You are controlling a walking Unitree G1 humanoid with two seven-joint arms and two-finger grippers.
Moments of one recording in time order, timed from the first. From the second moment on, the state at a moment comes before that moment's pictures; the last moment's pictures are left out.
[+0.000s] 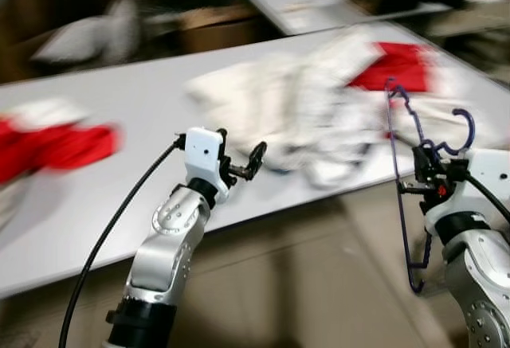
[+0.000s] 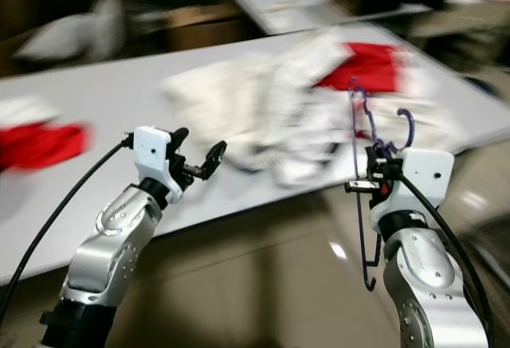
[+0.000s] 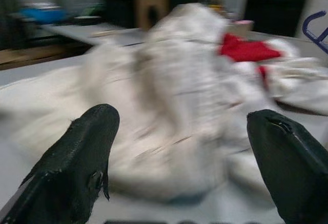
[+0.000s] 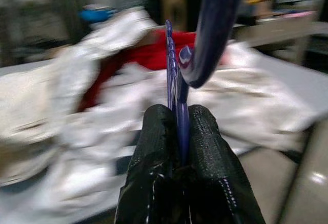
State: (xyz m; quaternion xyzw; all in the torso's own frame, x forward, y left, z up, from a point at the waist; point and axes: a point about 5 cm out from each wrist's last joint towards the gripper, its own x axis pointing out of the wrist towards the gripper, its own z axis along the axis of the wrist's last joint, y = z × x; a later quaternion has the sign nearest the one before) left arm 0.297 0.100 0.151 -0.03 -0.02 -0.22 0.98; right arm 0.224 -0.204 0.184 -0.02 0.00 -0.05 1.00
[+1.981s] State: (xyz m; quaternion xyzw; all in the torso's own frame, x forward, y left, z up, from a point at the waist) left arm 0.288 0.082 0.132 0.05 0.10 -0.47 0.88; right arm 0.206 -0.230 0.184 -0.11 0.07 0.05 0.99
